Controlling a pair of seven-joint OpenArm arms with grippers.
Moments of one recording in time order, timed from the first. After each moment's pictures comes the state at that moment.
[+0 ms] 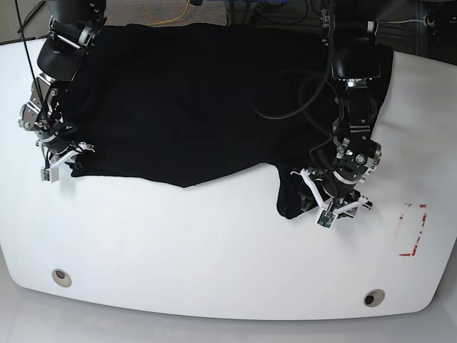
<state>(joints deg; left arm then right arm) -12.3 -2.1 -6.5 80.9 13.1 -27.1 29.7 11.4 22.3 30.7 49.9 12.3 38.0 -29.6</state>
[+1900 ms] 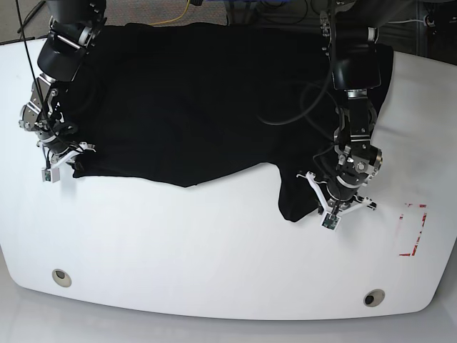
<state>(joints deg) -15.7 -2.5 -8.5 74.0 17.4 -27.2 27.9 11.5 22.3 30.6 49.8 12.4 38.0 -29.8</state>
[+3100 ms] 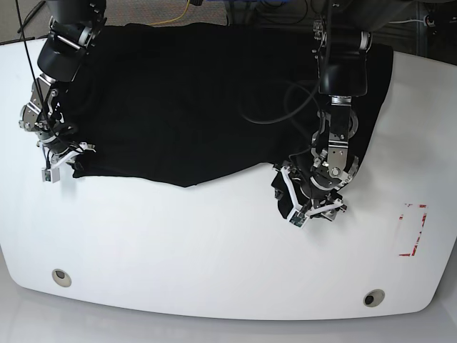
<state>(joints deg) -18.0 0.5 -1.2 68.9 17.5 -27.4 30.4 11.6 22.3 30.6 49.8 12.3 38.0 -29.9</state>
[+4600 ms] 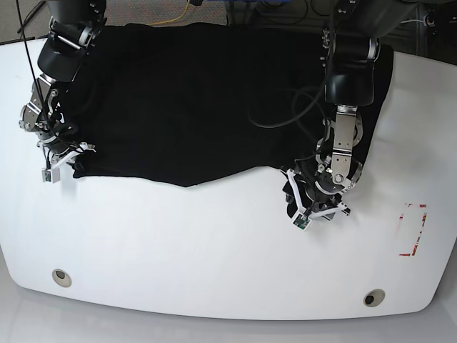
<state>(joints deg) -20.7 -2.4 0.0 63.2 17.4 -27.2 29.8 11.6 22.2 30.6 49.8 12.4 38.0 -30.0</state>
